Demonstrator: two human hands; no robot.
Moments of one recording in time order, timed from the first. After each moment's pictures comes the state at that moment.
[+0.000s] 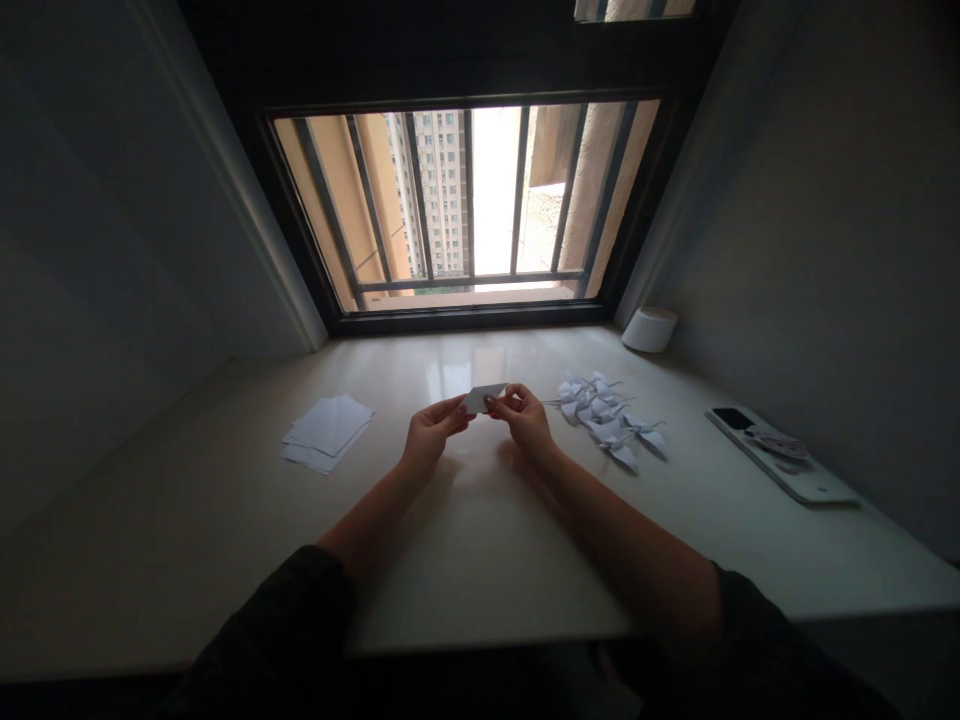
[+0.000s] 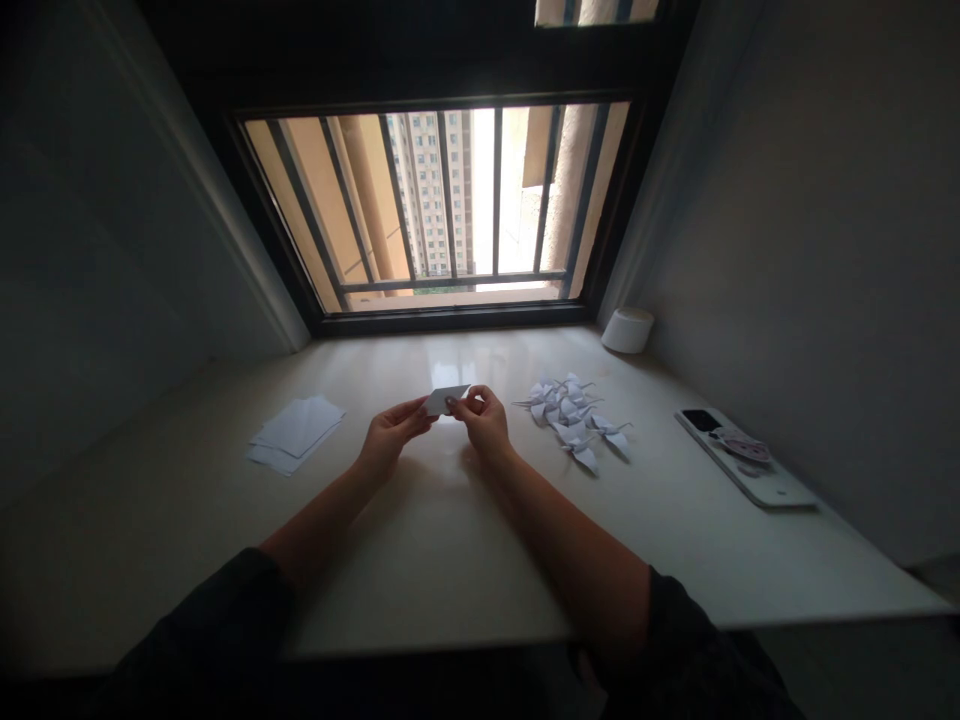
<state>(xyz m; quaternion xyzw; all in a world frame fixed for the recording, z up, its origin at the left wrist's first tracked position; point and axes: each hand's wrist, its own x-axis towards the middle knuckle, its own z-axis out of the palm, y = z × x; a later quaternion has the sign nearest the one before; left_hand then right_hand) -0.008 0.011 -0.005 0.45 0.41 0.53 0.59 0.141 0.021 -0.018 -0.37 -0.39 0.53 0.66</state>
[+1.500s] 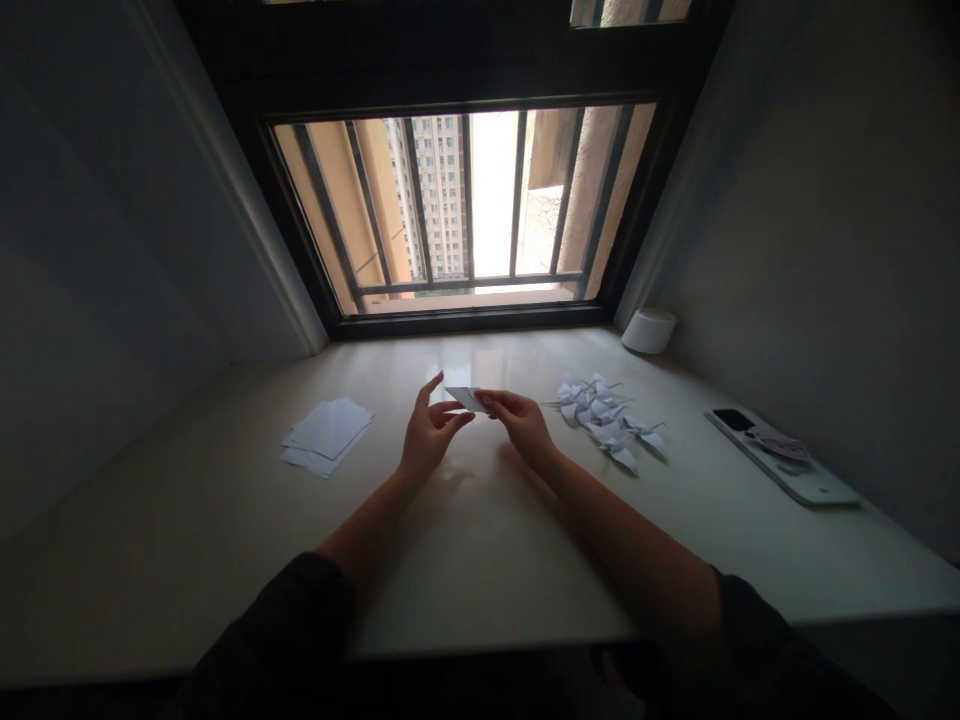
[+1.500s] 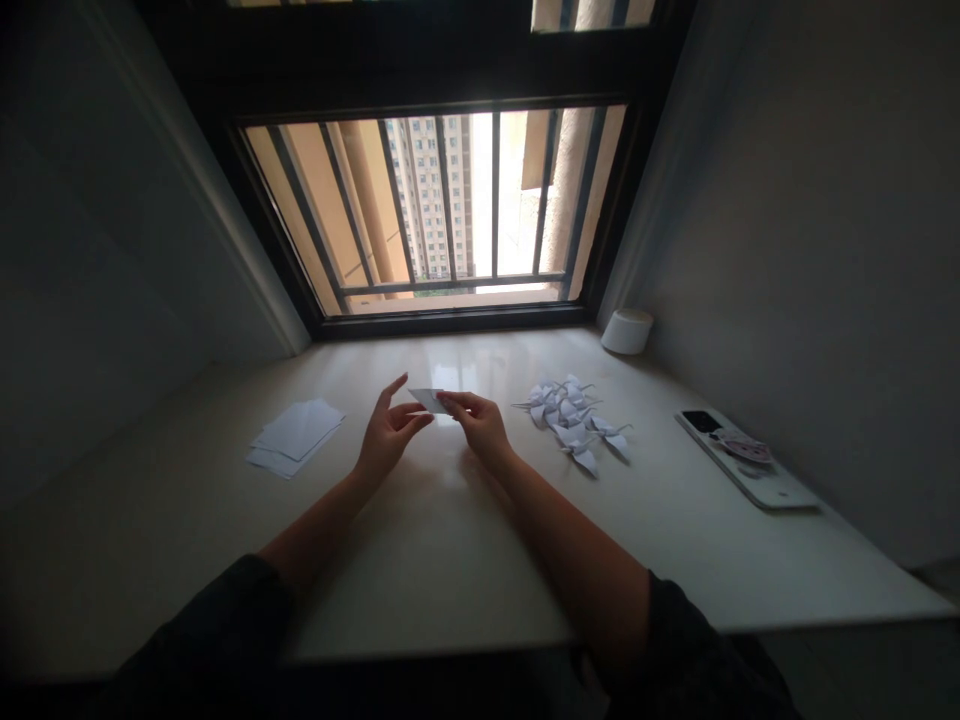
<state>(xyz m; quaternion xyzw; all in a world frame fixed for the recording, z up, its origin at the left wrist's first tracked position) -0.012 0.008 0.003 0.56 0.41 0.55 0.46 0.144 0.018 -0.012 -0.37 -0.53 0.46 0.61</state>
